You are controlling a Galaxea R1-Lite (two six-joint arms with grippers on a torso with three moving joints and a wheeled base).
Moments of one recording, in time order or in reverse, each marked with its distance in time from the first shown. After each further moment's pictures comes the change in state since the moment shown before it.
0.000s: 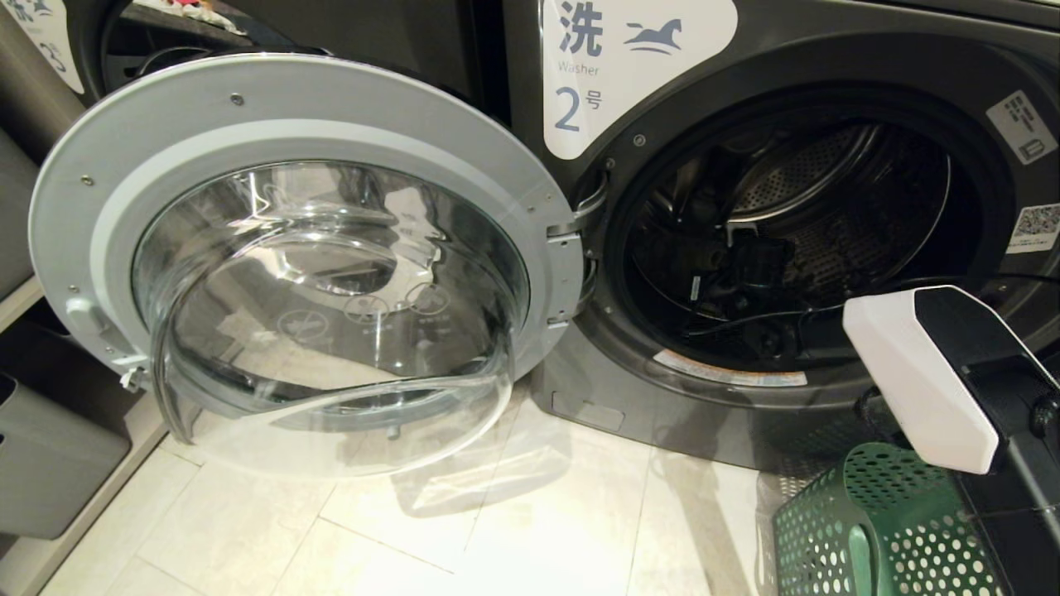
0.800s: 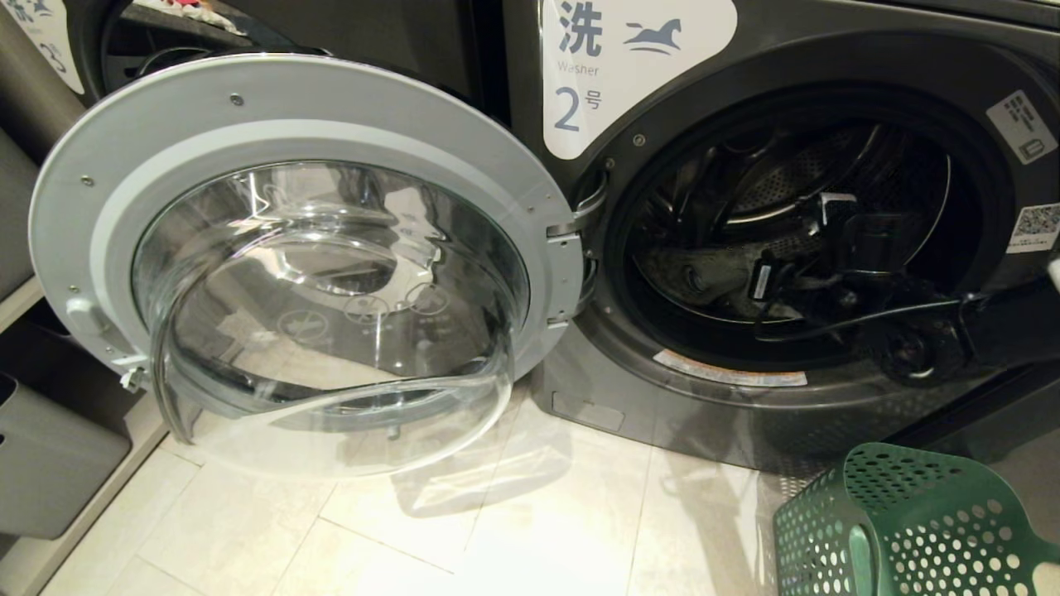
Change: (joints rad) left arm 0.000 0.000 0.000 0.000 0.000 0.000; right arm 0.011 -0.569 0.741 -0.130 -0.011 0.078
